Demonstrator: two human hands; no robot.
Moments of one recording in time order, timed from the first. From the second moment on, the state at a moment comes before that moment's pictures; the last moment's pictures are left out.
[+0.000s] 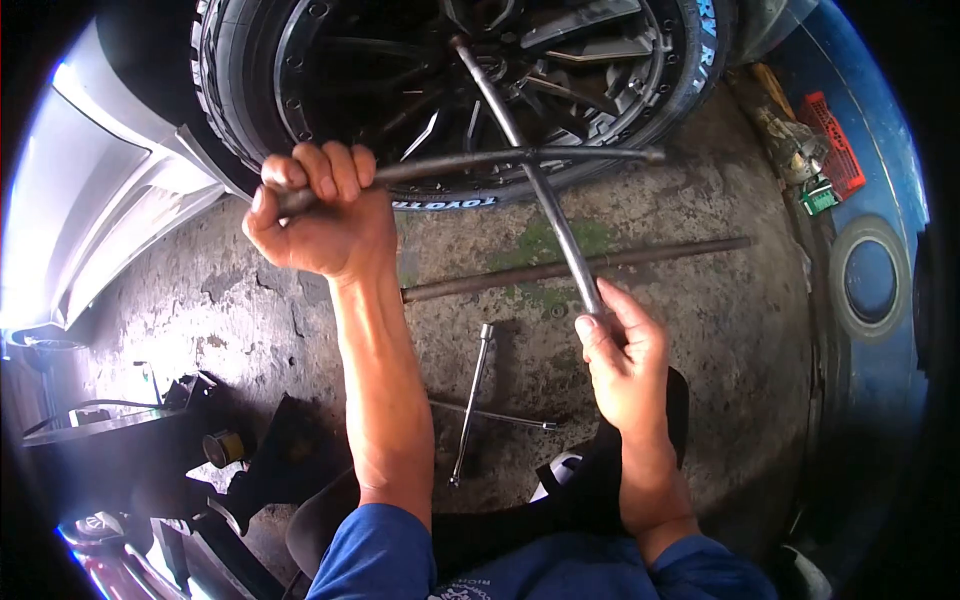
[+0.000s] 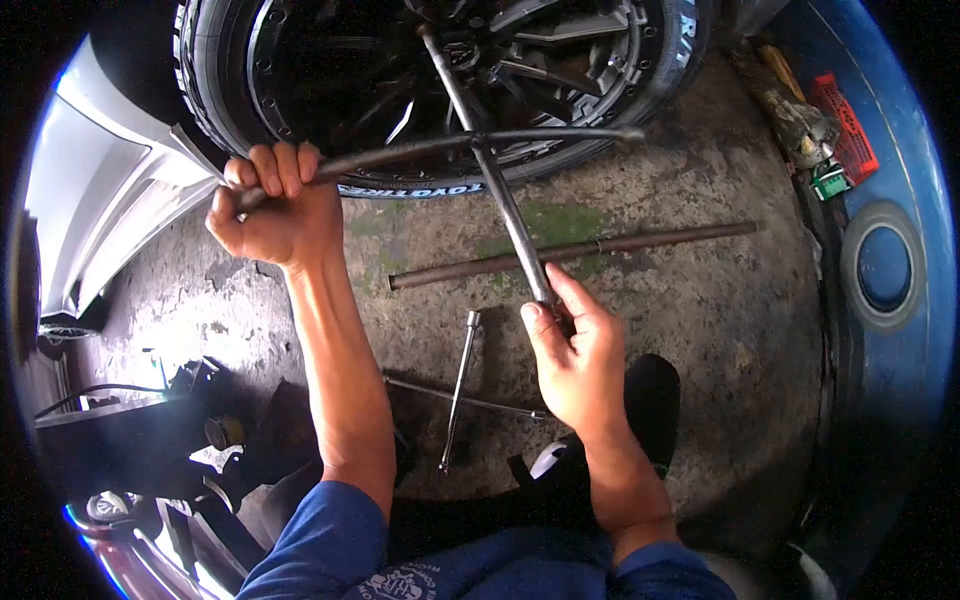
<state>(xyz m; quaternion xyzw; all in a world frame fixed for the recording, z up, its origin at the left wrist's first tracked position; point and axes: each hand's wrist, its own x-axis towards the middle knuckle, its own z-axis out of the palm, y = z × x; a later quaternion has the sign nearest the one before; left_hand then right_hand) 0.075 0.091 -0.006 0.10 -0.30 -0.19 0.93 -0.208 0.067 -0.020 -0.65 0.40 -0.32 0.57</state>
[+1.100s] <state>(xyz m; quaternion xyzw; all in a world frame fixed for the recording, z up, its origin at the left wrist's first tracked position) 0.091 0.081 0.045 0.16 -0.23 -0.19 0.94 -0.190 0.076 0.019 -0.35 0.33 -0.39 0.79</state>
